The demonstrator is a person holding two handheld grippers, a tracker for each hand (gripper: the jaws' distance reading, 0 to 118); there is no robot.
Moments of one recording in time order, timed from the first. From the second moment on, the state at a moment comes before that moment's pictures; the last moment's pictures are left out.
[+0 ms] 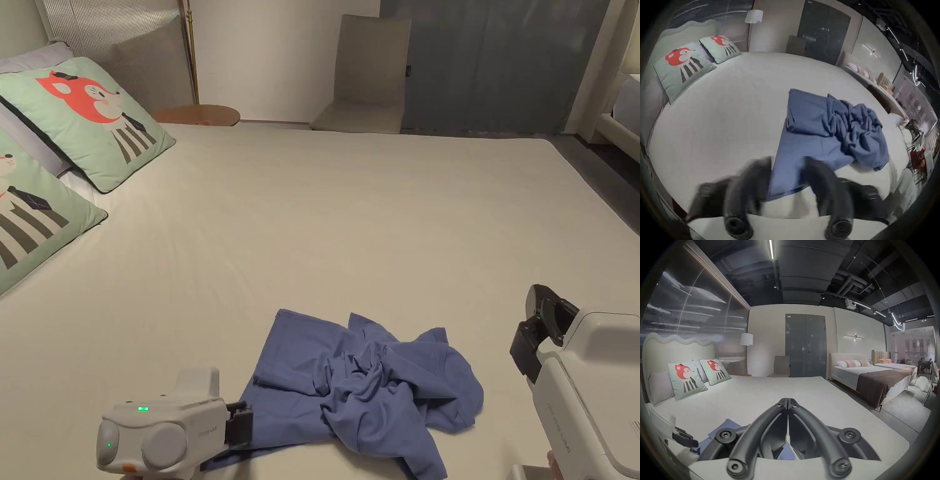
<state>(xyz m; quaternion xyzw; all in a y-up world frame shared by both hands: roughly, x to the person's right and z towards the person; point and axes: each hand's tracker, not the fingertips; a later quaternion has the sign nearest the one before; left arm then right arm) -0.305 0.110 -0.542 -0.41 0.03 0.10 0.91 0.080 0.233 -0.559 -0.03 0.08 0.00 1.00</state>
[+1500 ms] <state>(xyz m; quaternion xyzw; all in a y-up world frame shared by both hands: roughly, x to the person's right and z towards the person) -0.301 0.137 -0.552 -0.34 -0.03 0.12 0.93 0.026 0.110 -0.751 -0.42 0.16 0.02 0.89</state>
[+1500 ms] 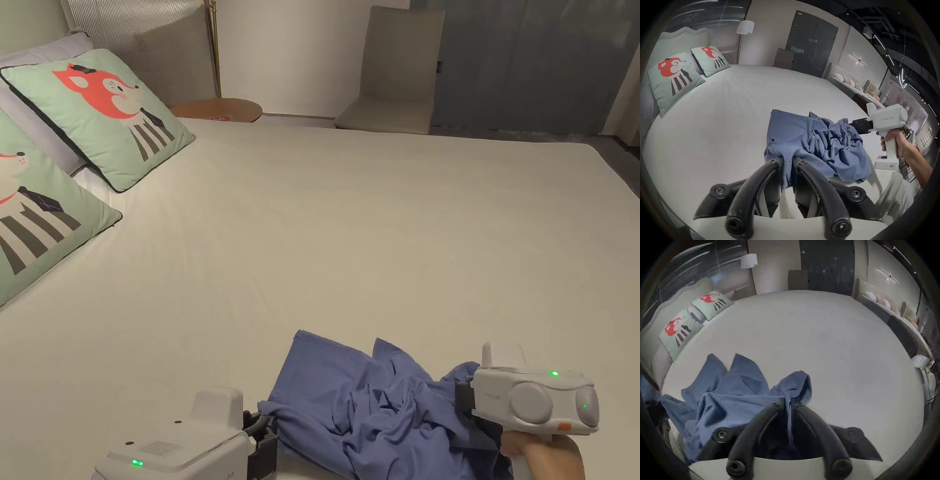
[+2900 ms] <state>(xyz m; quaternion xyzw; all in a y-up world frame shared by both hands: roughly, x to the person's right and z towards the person) -0.441 0.378 -0.797 -0.14 0.17 0.04 0.97 0.106 0.371 -0.878 -0.07 0.07 0.02 0.99</state>
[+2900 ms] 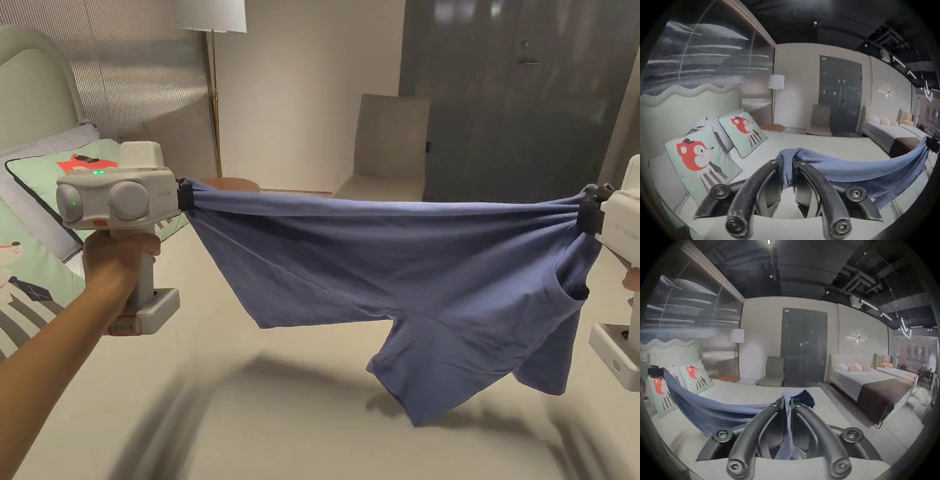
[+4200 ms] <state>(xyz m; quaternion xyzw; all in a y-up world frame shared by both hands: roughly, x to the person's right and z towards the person) -0.412 0.086 -0.502 -0.44 0.16 0.06 0.88 0.146 0.081 -0.591 -0.39 0.04 0.02 0.92</state>
